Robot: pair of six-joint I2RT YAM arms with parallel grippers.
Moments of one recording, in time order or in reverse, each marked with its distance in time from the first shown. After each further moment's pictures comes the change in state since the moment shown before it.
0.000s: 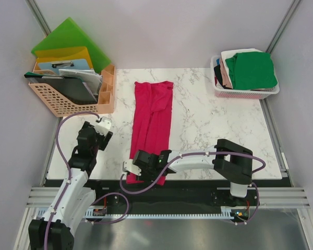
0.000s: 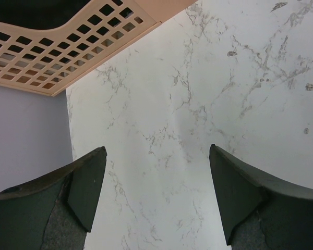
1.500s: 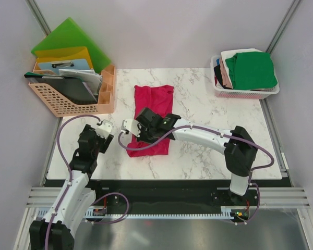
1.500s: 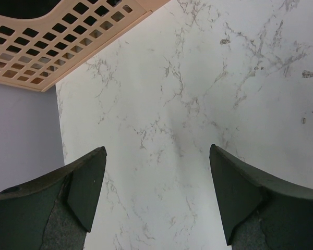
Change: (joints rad) left arm 0.000 -0.024 -0.051 0.019 0.010 0.002; right arm -0.277 -0.017 0.365 -0.248 -0.032 -0.161
